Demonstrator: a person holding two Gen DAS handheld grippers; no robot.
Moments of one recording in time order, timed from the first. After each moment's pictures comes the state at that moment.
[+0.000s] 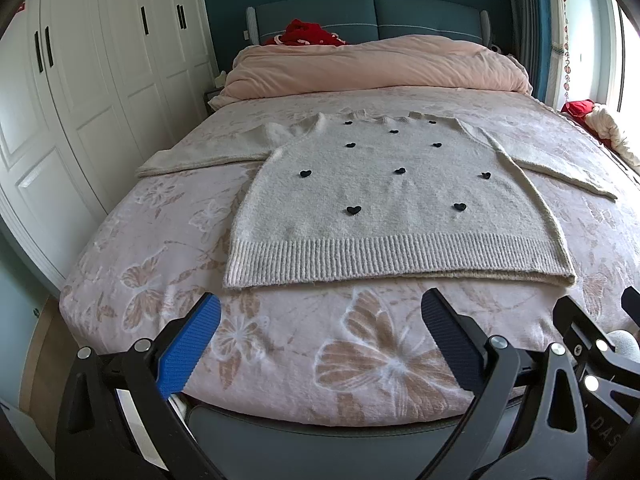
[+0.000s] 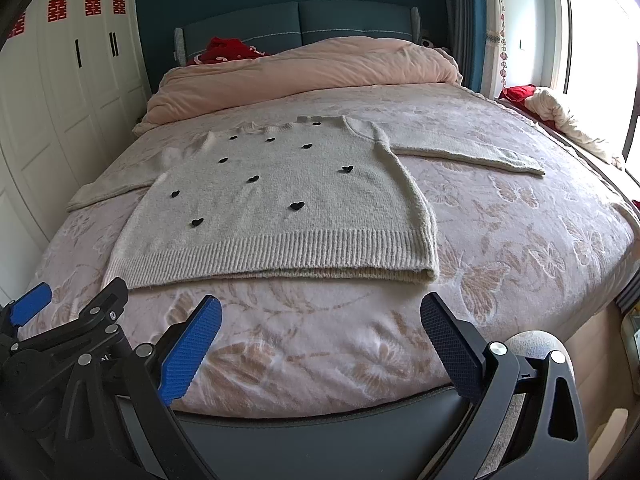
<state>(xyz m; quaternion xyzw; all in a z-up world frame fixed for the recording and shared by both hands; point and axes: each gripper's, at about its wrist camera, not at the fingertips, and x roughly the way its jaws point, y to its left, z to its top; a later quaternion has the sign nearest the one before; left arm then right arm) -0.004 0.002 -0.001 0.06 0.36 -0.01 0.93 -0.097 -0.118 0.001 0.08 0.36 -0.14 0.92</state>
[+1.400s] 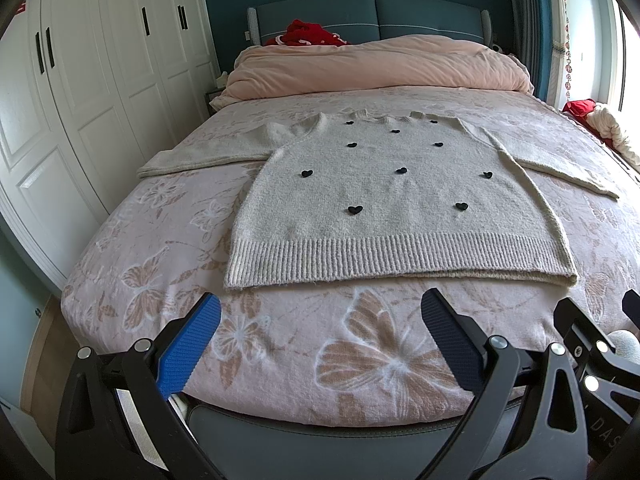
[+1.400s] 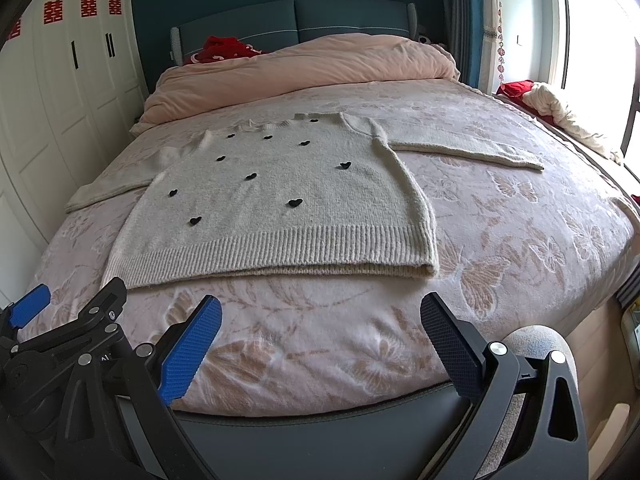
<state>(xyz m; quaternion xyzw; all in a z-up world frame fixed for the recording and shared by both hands) -0.004 0.002 -0.001 0.07 0.36 -0.01 0.93 -0.098 -0.119 -0.003 0.09 0.37 -0.14 0.92</state>
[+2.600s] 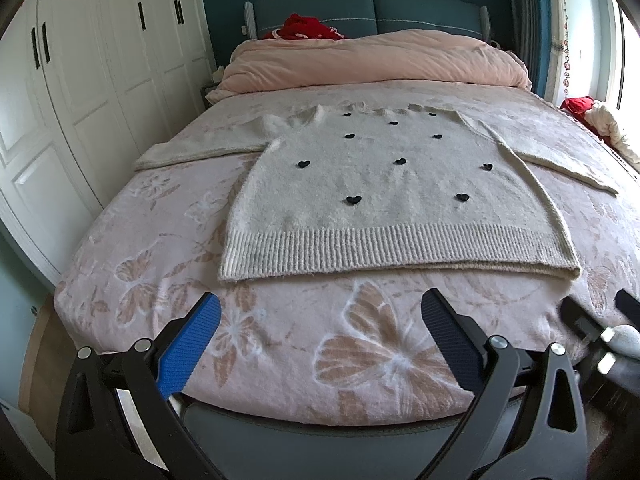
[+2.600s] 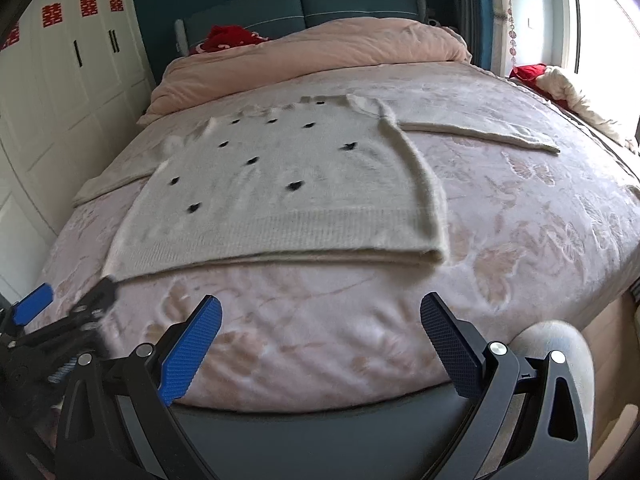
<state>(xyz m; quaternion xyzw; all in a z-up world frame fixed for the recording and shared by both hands) 0.003 0.016 -0.011 0.06 0.37 -0.02 0.93 -0.092 -0.146 -0.024 0.11 0.39 -0.11 0.91</state>
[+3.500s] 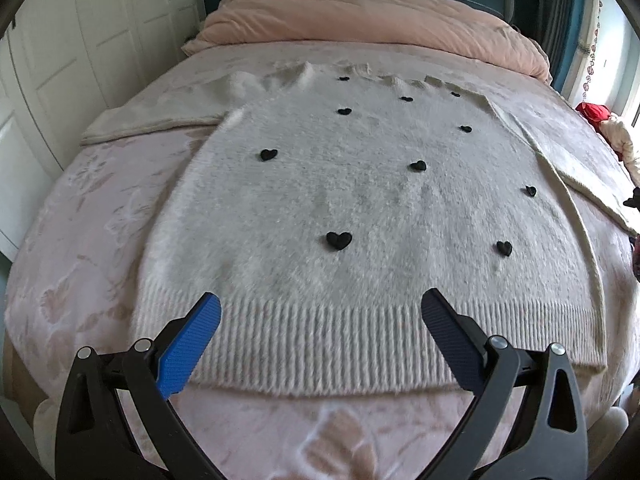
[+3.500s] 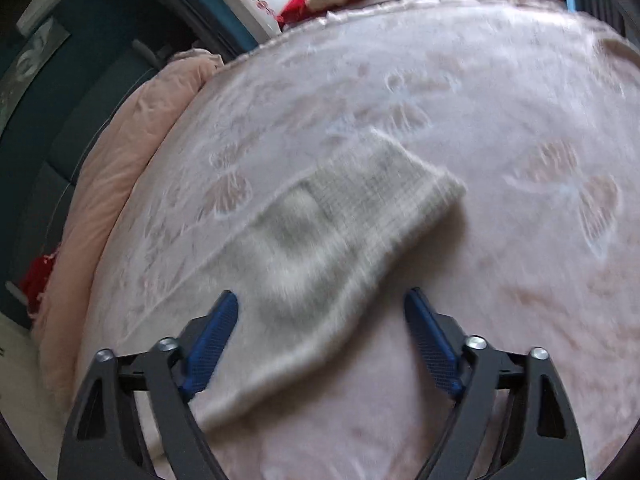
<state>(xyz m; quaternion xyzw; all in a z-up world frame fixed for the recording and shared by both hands) 0.150 -0.013 -0.057 0.02 0.46 -0.03 0.89 0.098 -0.626 -0.100 0.42 0.28 -0.36 0.78</state>
